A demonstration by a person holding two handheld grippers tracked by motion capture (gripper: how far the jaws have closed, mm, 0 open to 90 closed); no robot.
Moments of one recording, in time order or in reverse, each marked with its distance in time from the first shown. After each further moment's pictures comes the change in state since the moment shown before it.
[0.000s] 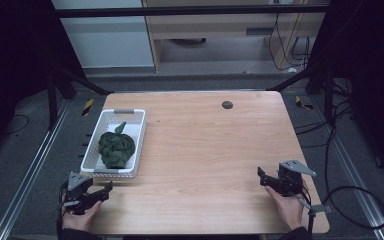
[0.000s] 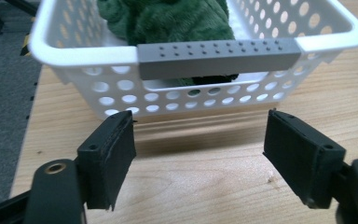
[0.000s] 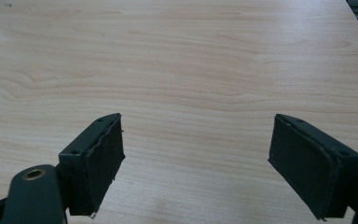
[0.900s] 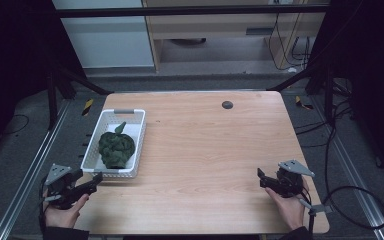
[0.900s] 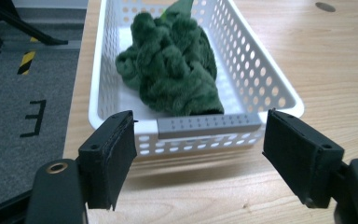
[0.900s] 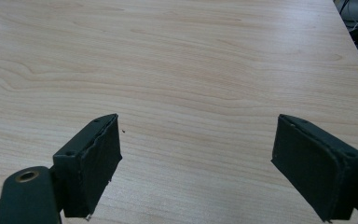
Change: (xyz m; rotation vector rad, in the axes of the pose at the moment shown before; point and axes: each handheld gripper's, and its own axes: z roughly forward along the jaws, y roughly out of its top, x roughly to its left) left arm 0.010 0.040 -0.038 -0.080 -0.052 -0.026; right arm 0.004 0.002 -0.004 0.001 -0.019 -0.071
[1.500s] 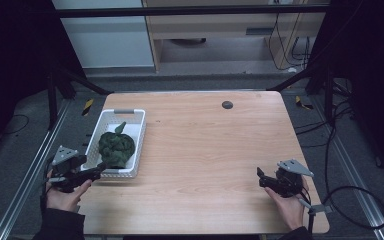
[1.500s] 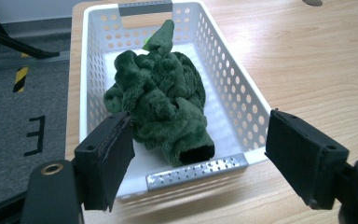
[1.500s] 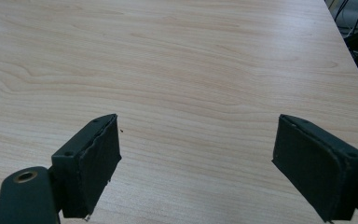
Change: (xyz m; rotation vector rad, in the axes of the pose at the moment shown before) left arm -0.007 0.043 0.014 0.053 -0.024 0.095; right arm 0.002 0.002 -0.001 -0.012 -0.008 -0.012
